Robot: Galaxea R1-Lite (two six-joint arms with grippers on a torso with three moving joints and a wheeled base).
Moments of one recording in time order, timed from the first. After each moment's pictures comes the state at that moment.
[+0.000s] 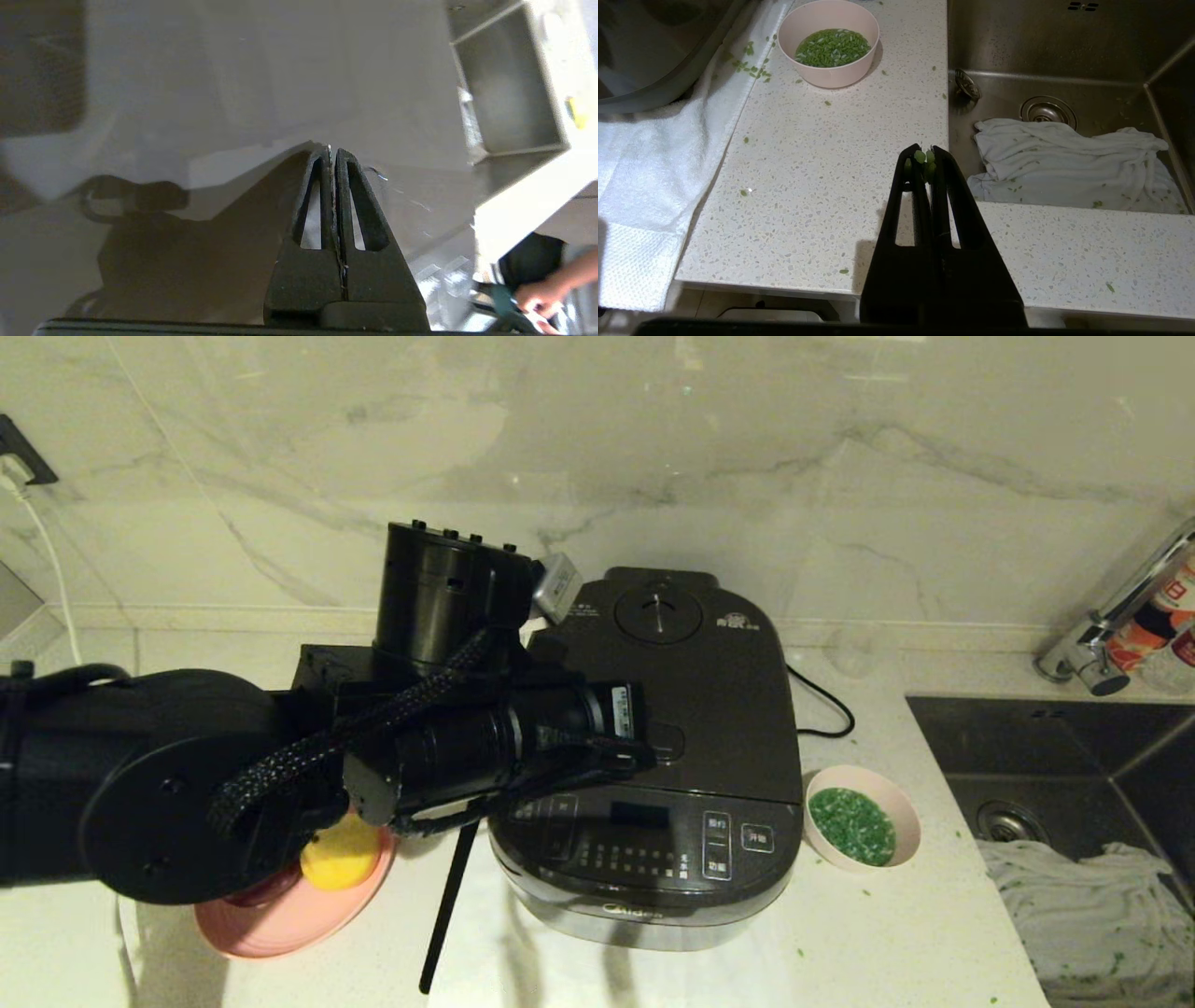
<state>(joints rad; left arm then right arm) -0.77 1.74 -1.16 -0.21 0.06 -0.39 0.00 0.00 -0.05 0.12 -0.01 0.02</state>
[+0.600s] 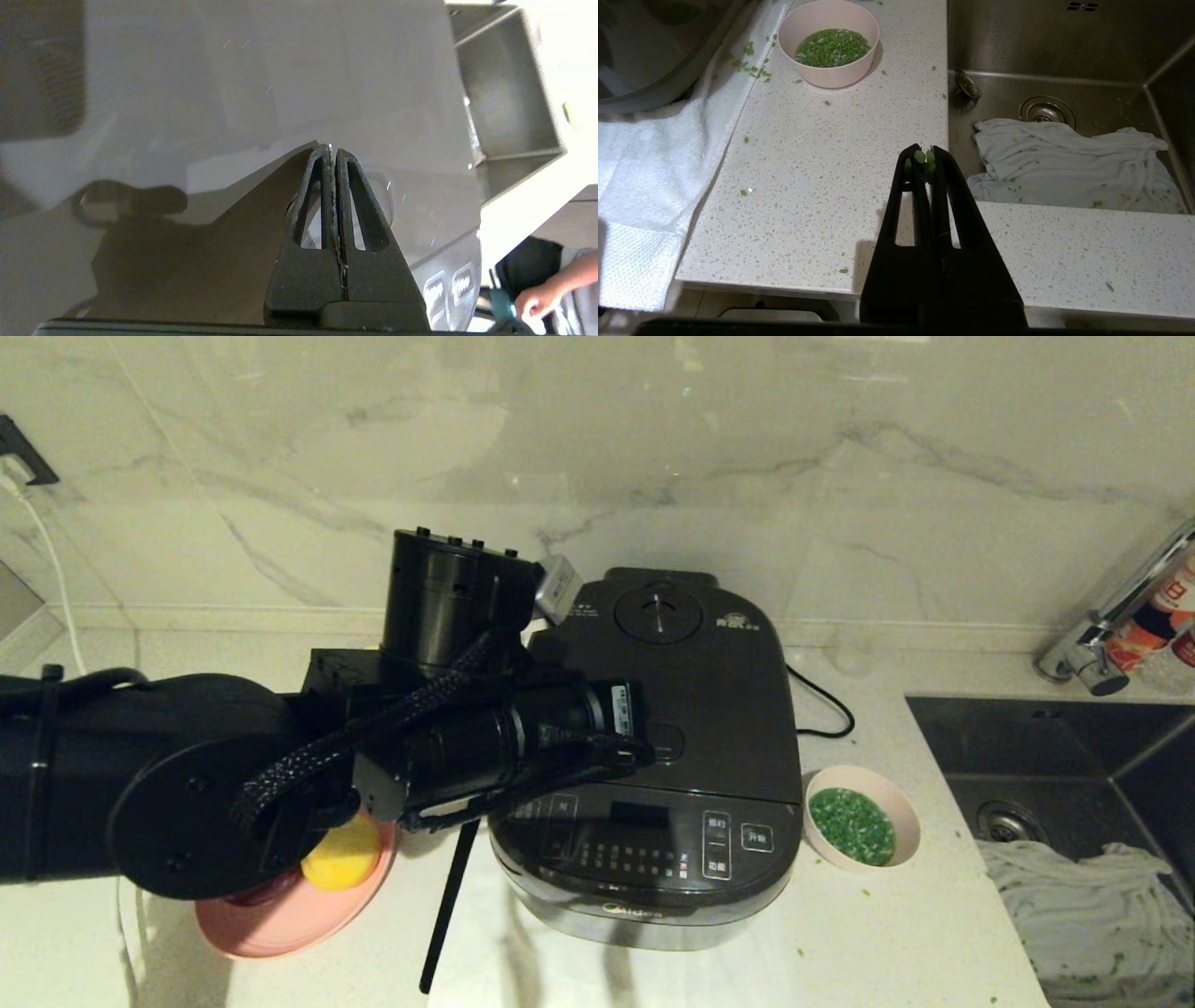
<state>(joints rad) -0.76 1.75 -1.15 -0.22 0.05 -0.39 0.00 0.00 -0.05 0.12 -0.01 0.02</state>
